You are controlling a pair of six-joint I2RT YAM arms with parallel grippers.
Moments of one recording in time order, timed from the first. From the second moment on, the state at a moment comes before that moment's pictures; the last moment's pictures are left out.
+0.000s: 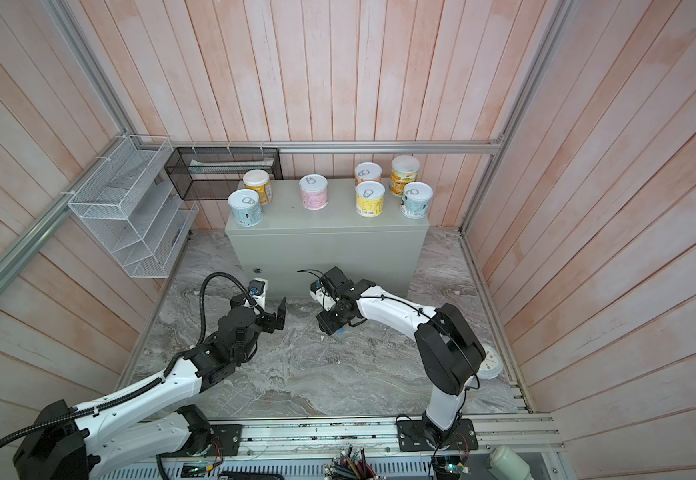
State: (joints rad) left arm -0.73 1.05 0.54 0.17 -0.53 -0.05; right arm 0.76 1.76 1.28 -0.68 -0.13 0.07
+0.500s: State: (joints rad) left arm -0.73 1.05 0.54 0.17 -0.53 -0.05; right arm 0.77 1.78 1.41 -0.80 0.00 0.31
